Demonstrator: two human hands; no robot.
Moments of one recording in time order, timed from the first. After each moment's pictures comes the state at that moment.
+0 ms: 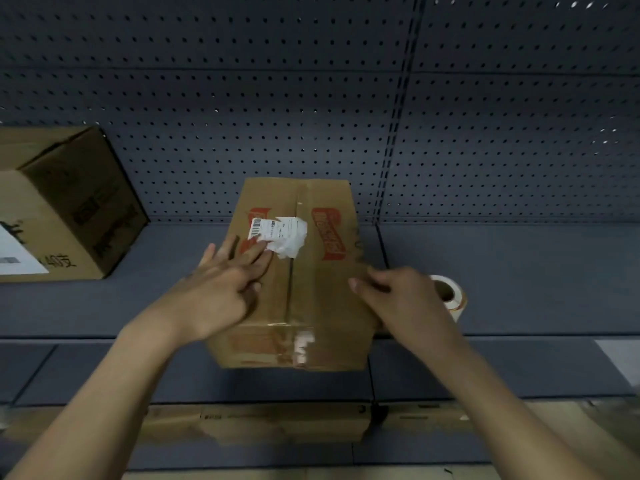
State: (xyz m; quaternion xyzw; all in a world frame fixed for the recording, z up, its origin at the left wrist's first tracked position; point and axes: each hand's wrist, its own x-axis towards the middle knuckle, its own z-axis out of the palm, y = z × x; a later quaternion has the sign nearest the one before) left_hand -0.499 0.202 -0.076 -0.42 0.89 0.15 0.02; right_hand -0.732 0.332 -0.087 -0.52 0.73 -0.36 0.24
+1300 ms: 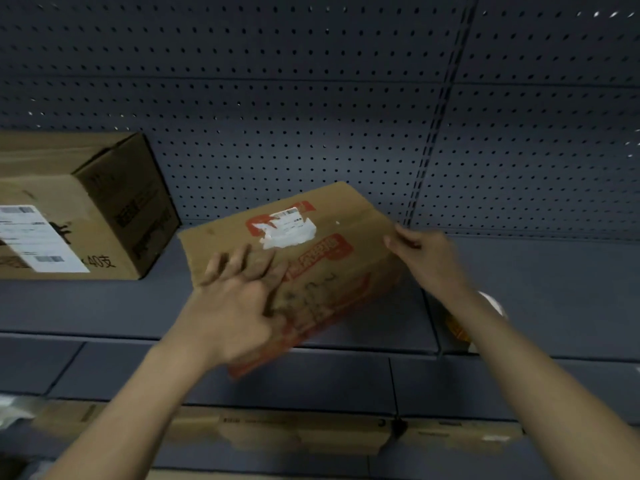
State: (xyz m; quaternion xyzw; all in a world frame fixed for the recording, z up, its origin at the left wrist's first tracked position) left_hand -0.477 0.216 -0.064 -0.47 0.88 0.04 0.05; right_hand -0.776 0.238 -0.109 -0.52 0.73 -0.40 0.17
